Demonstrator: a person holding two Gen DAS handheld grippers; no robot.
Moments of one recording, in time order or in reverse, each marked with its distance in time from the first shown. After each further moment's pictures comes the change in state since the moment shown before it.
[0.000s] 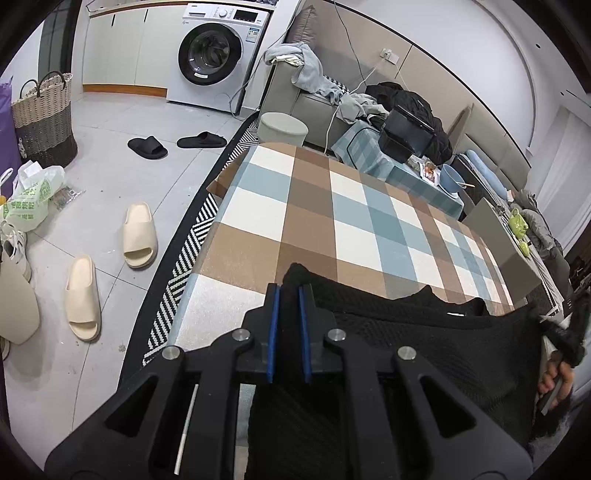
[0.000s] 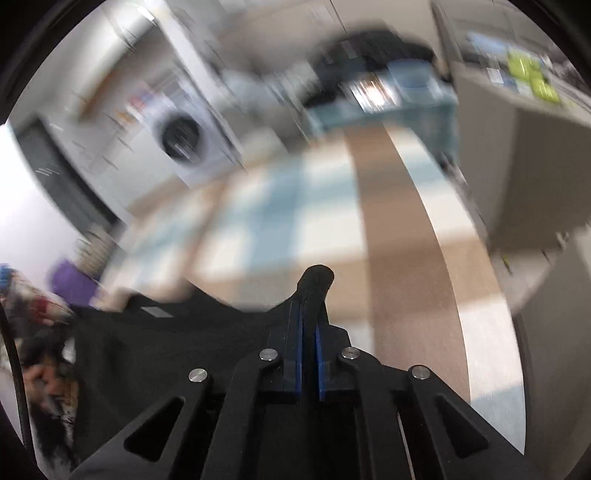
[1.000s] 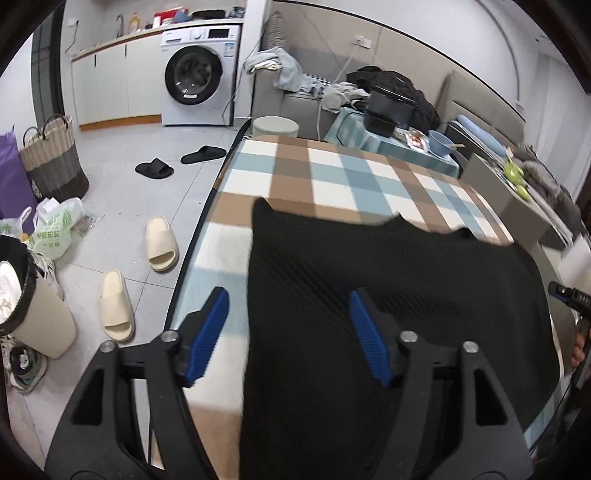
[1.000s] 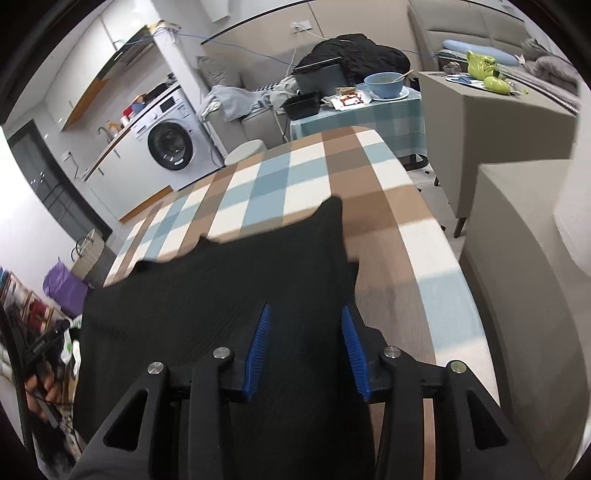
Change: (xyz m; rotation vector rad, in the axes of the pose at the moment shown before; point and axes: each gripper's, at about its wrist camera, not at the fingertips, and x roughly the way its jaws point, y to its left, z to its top) left arm -0.090 -0.041 -0.083 0.188 -0.010 0.075; right arm -0.073 0.009 -0.091 0.011 0.101 -0.147
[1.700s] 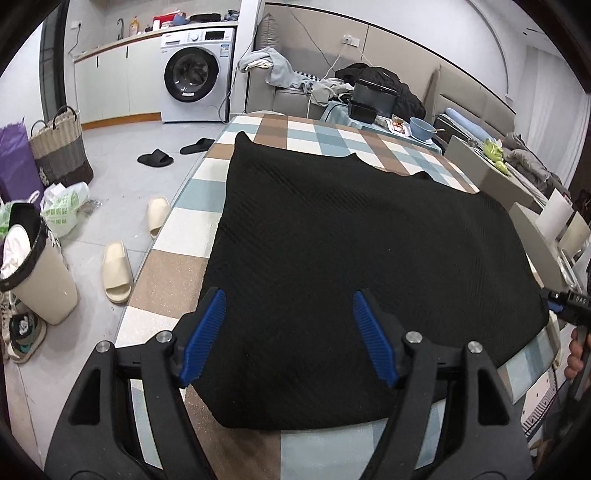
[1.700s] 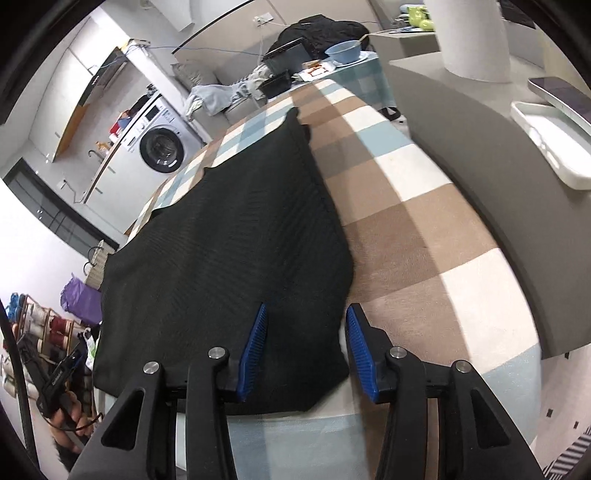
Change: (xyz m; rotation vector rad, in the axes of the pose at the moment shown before) left arm -0.102 -0.037 -0.143 0.009 -0.015 -0.009; right arm -0.063 -0.016 -0.135 0.169 0.048 0.060
